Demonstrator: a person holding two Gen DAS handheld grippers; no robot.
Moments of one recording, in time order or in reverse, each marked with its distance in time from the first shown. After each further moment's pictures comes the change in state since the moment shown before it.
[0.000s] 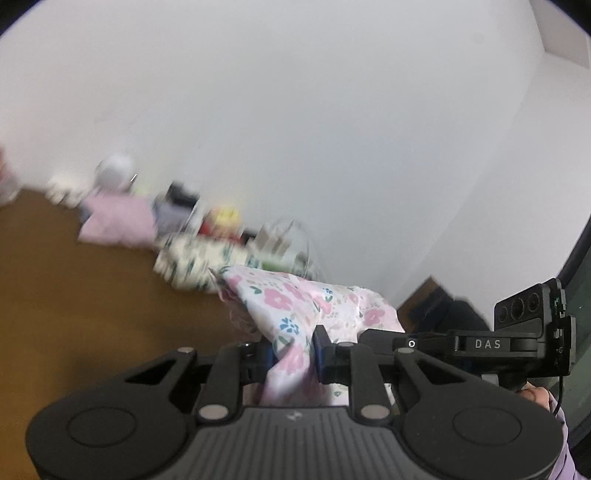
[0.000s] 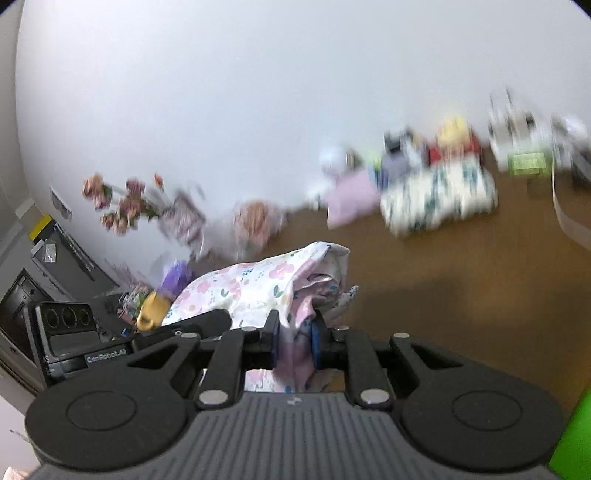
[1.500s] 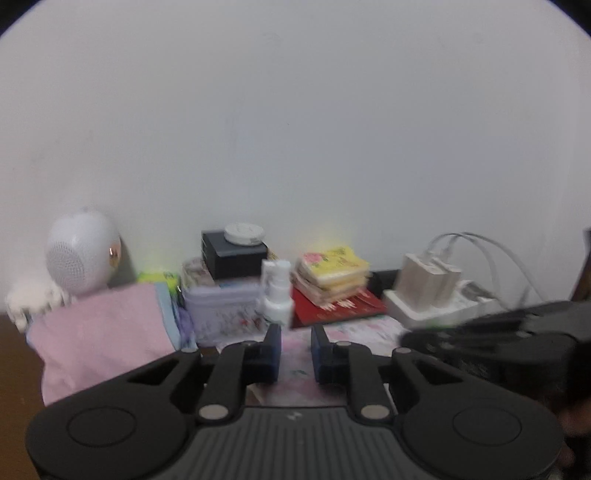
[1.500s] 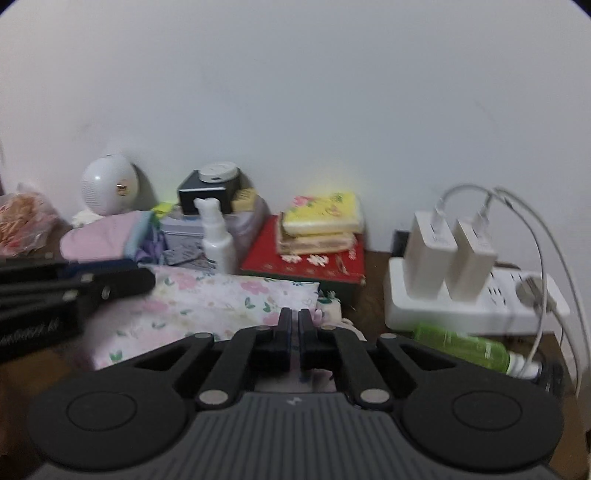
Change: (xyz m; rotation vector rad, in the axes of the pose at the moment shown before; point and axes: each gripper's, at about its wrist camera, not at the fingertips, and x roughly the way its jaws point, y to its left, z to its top) left arm 0.287 0.102 0.064 0.296 -0.056 0.395; right arm 0.239 -0.179 0.098 -0.310 -0.066 -0.545
